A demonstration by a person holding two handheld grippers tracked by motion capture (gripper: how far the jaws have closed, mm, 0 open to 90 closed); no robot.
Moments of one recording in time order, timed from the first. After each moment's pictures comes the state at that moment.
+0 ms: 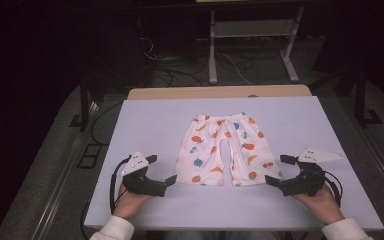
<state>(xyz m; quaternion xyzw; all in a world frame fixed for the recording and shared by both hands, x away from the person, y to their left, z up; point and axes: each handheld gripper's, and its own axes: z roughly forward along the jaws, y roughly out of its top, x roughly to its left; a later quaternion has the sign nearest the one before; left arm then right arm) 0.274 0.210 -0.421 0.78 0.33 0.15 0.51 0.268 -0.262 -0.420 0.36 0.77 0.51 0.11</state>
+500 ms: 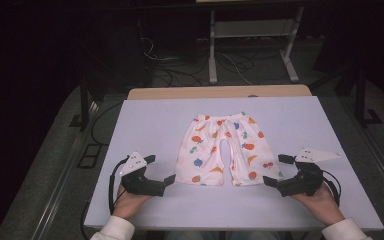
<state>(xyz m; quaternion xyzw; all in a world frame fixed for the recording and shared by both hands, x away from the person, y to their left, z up) 0.272 0.213 -0.420 0.77 0.34 0.16 0.51 0.268 -0.255 -0.414 0.35 0.78 0.50 0.11</state>
